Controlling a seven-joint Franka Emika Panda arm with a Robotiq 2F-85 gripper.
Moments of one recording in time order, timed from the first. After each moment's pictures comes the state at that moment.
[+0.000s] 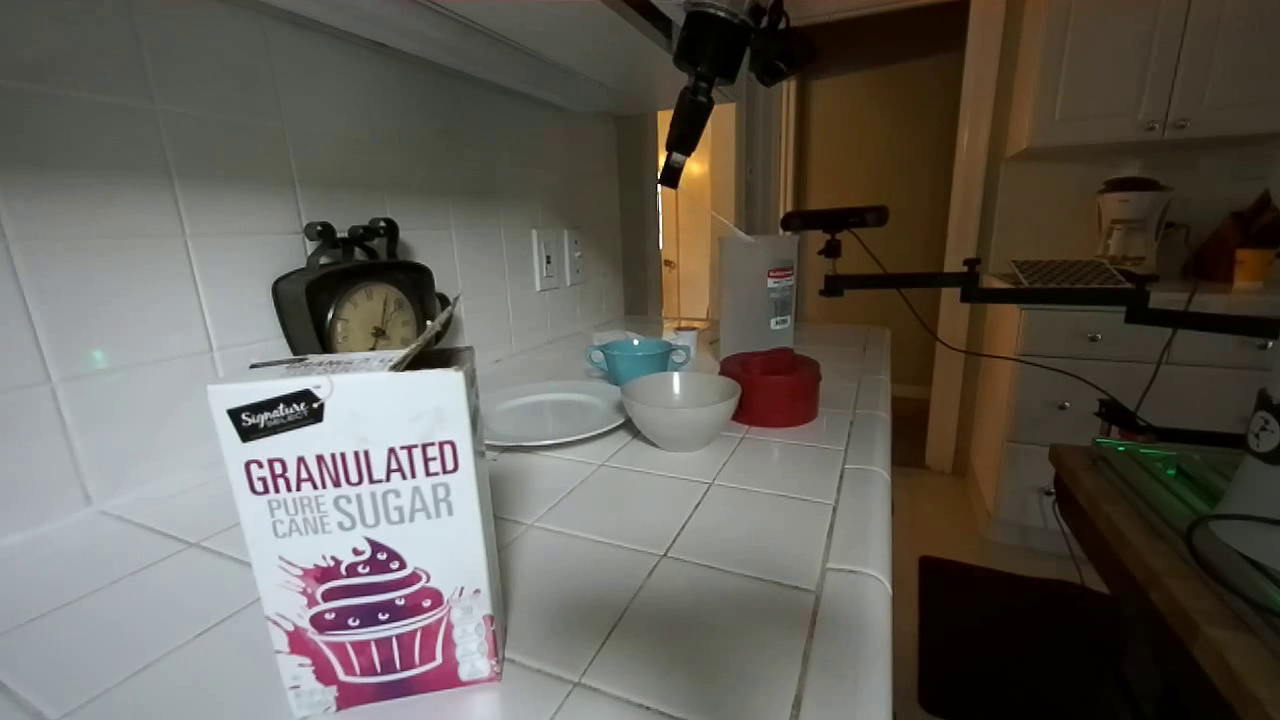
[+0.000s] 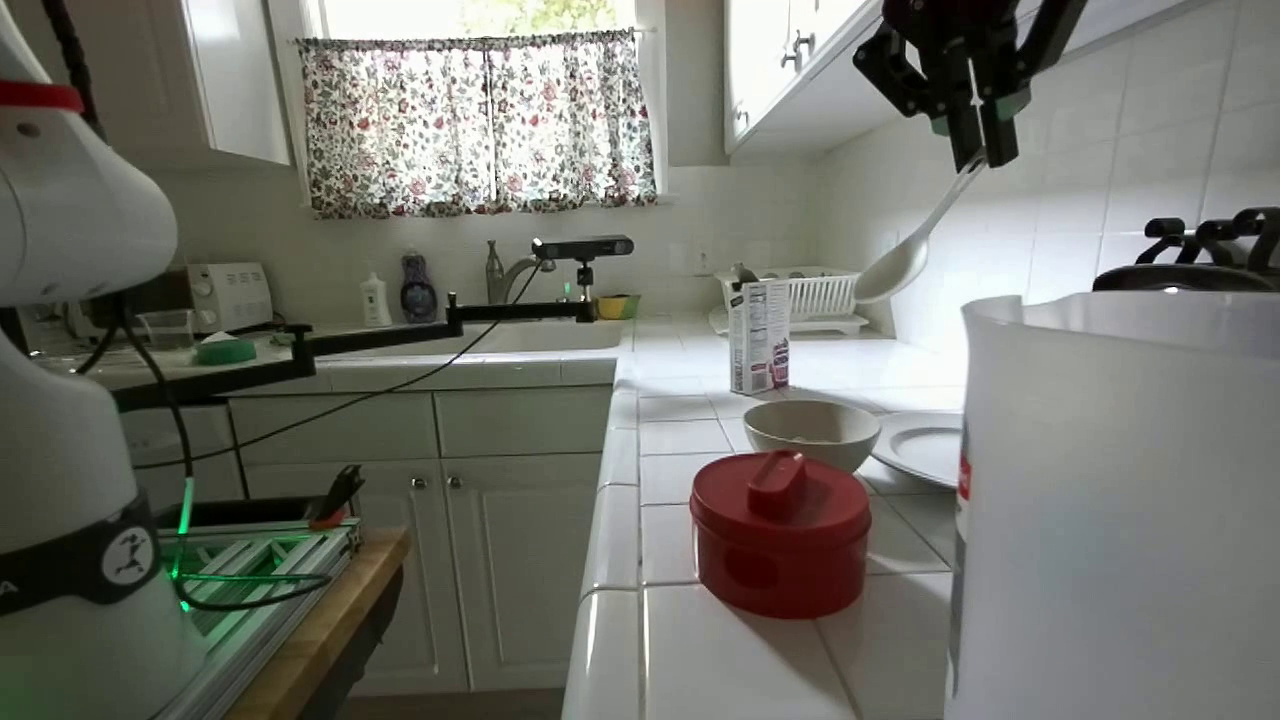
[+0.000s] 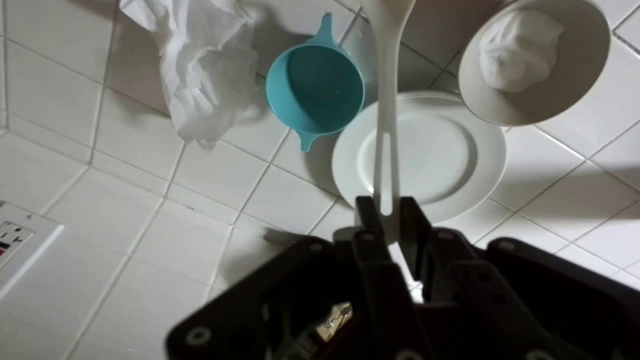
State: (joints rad) arm -0.11 -0.07 0.02 -2.02 0.11 2.31 -0.61
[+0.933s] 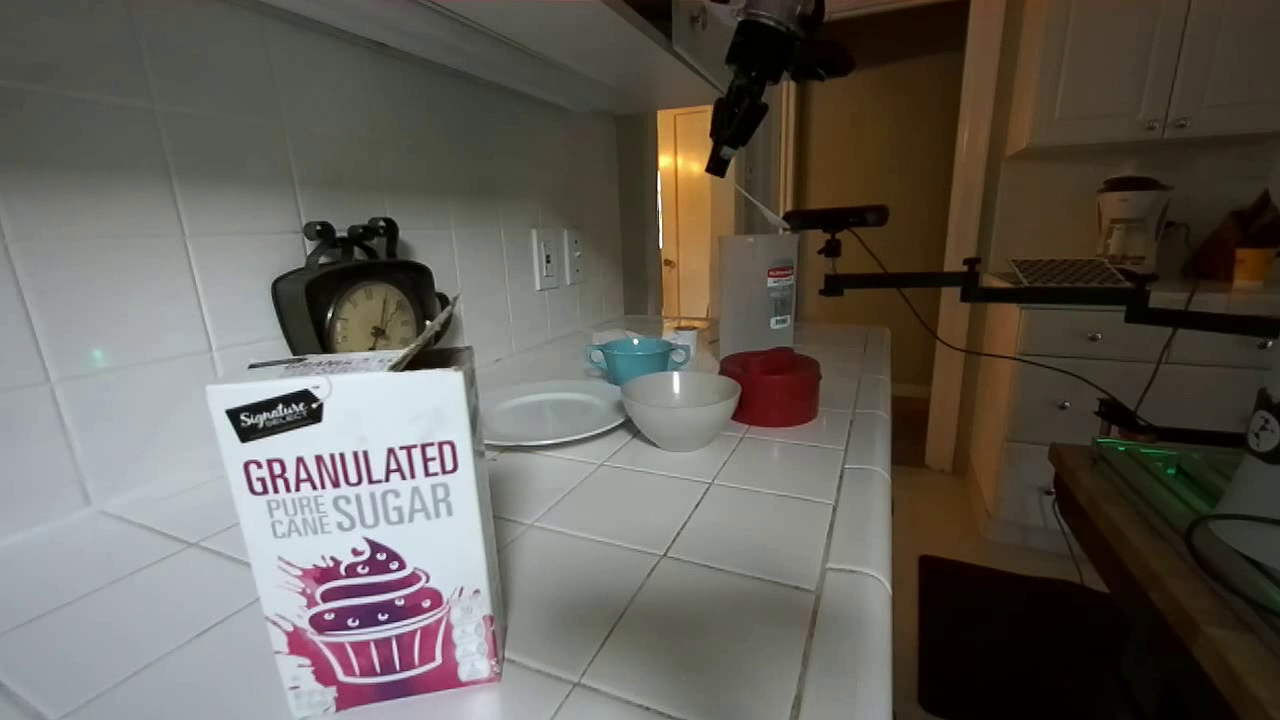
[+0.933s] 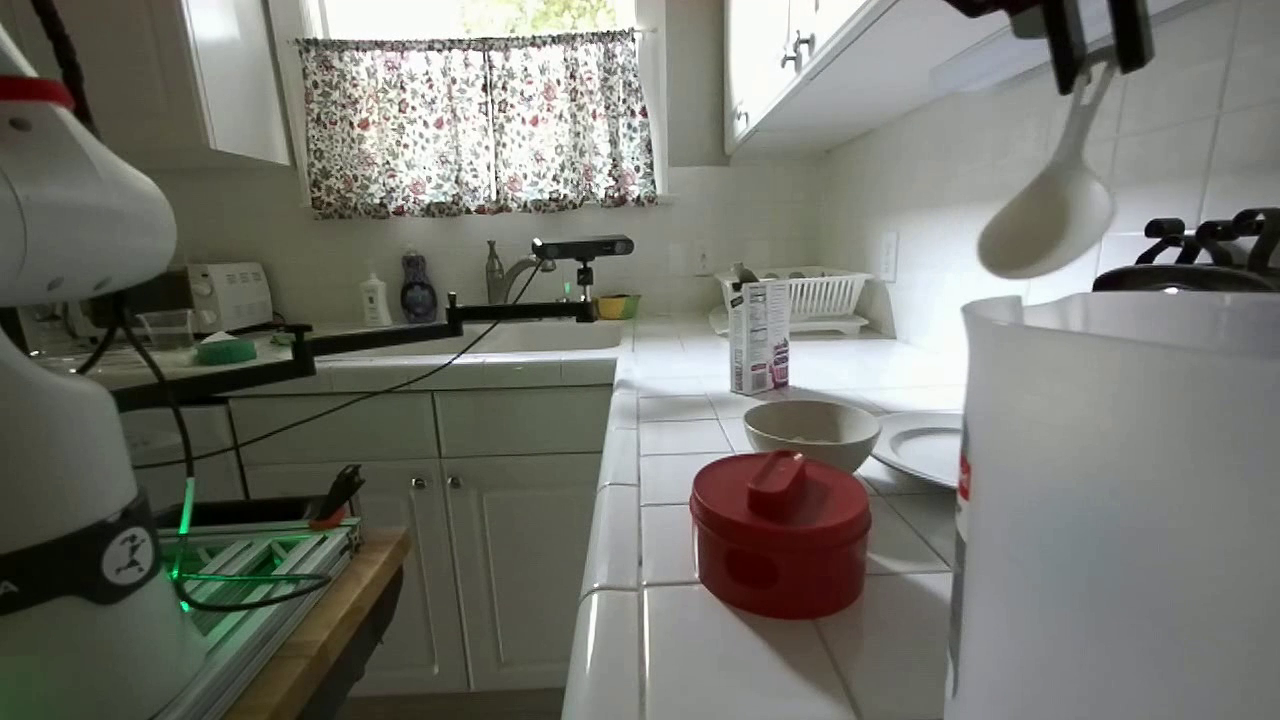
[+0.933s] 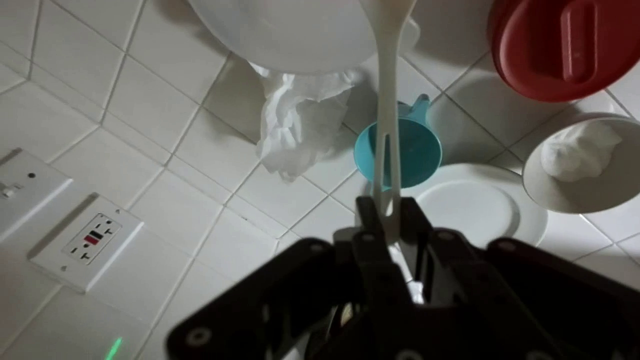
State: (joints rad) arm -0.10 -0.14 -0.17 -2.07 0.11 2.31 -0.94
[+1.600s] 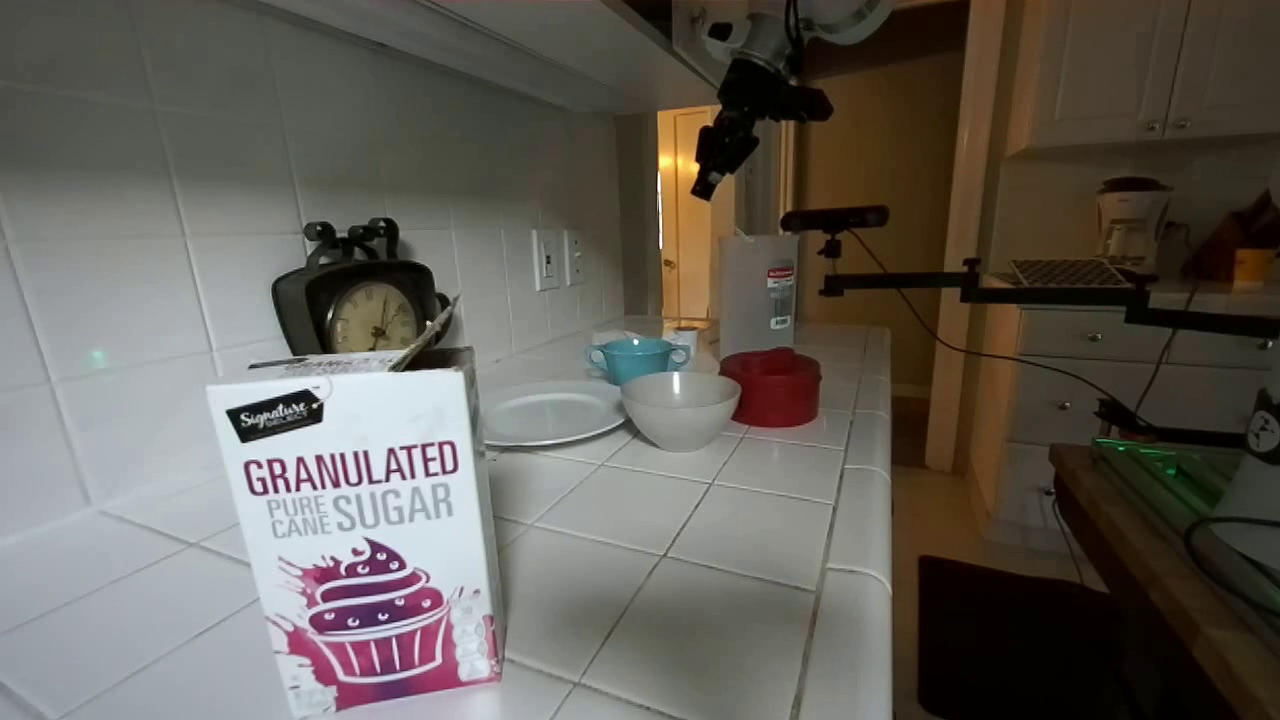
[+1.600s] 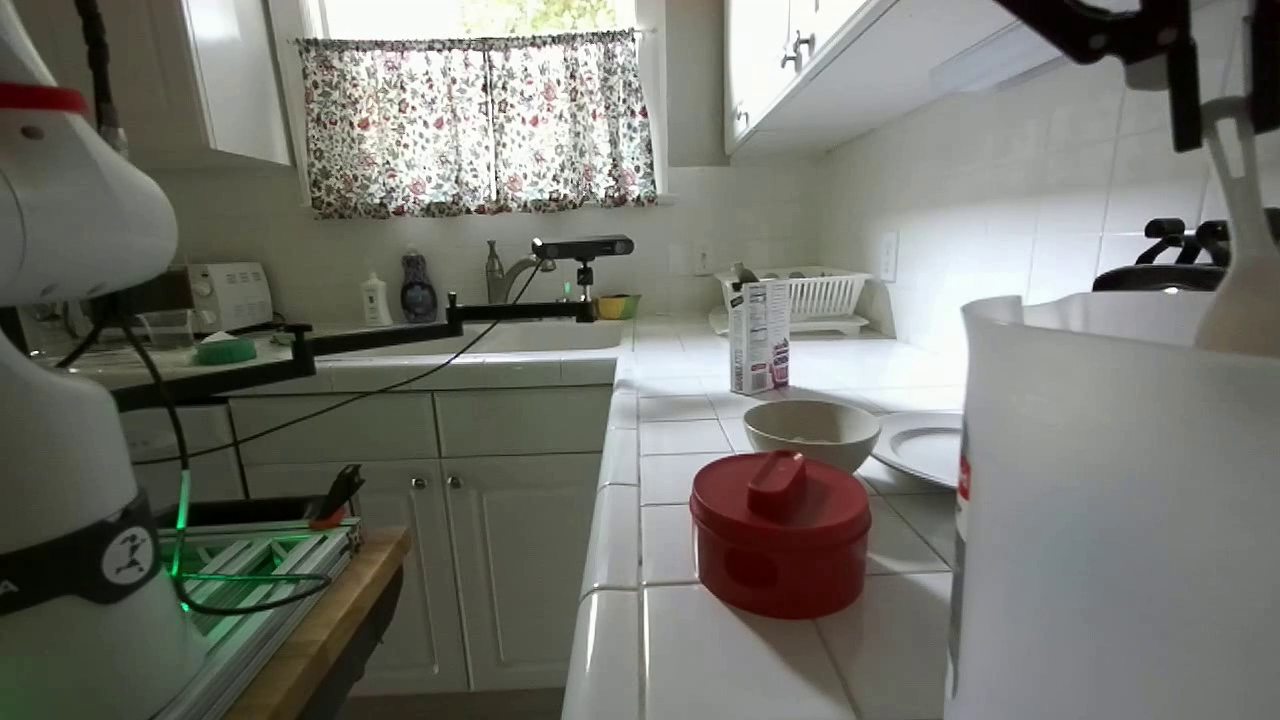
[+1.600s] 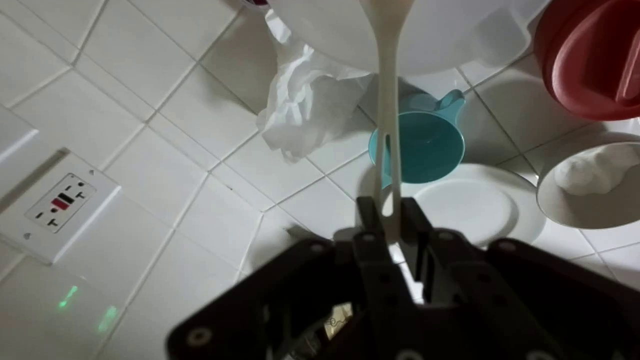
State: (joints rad) arm -0.12 -0.03 -0.23 -2.02 0.37 2.35 -1.33
